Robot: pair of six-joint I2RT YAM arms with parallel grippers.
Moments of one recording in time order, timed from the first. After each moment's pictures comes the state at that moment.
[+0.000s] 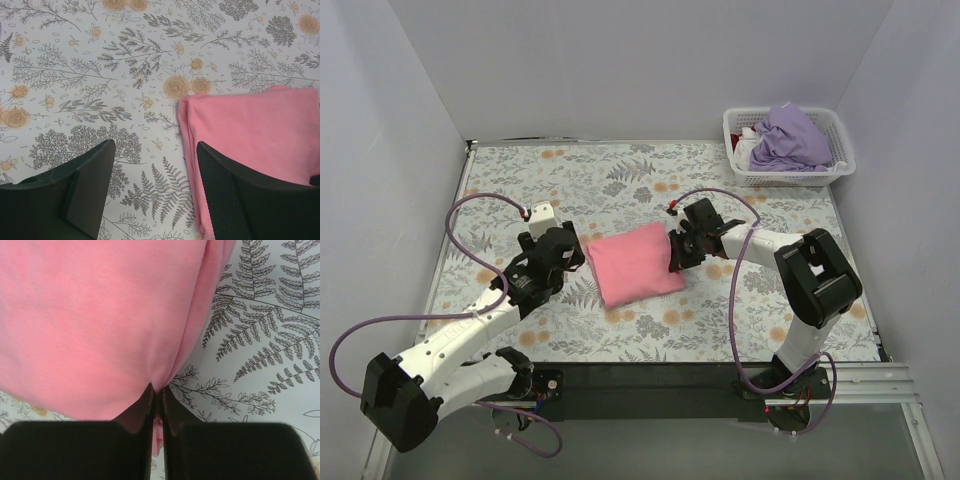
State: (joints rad) left arm -0.64 0.98 0.71 -0.37 -0.67 -0.58; right arm 0.57 1.76 0.99 -0.23 -0.32 0.24
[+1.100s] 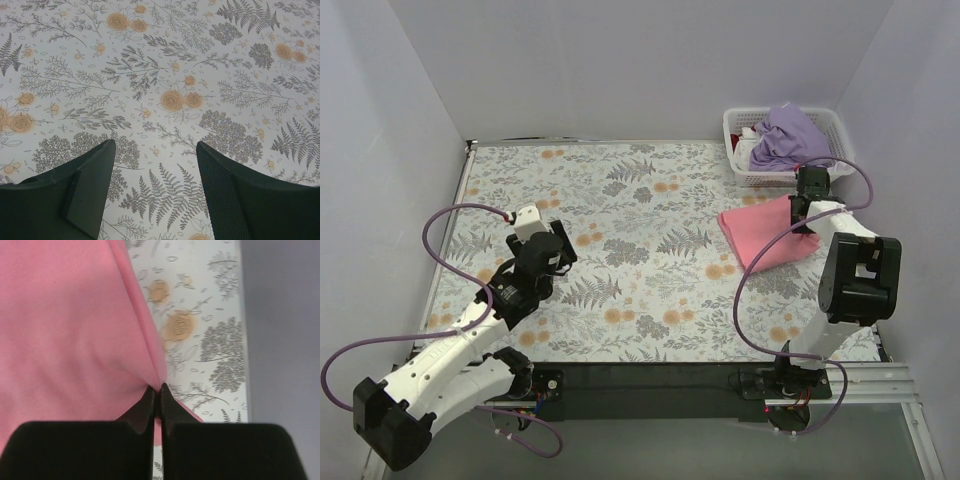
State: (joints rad) left arm -0.62 0.85 0.69 -0.38 -0.68 -0.58; right arm -0.08 1.69 1.10 -0.38 0.30 -0.10
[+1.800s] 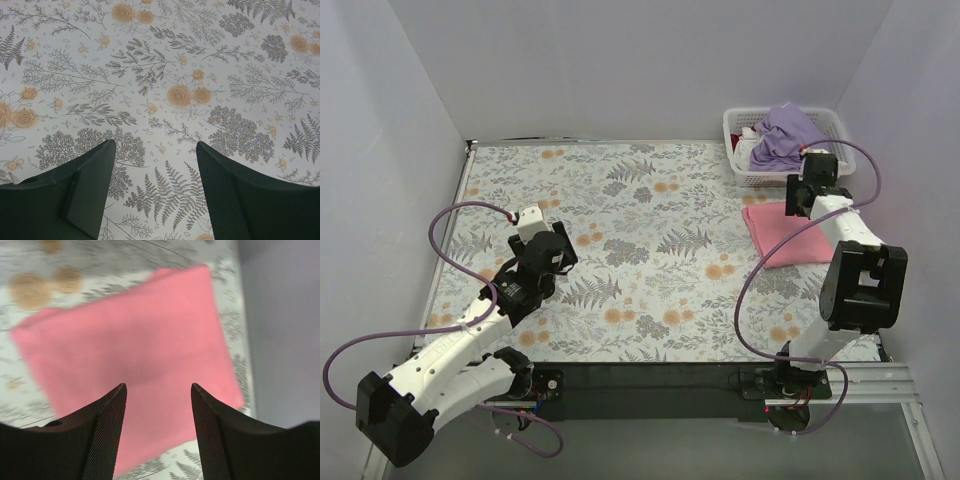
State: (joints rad) left arm -0.61 0.89 0.68 -0.37 -0.68 -0.58; right arm -0.11 1.66 1.19 -0.36 0.23 -0.10
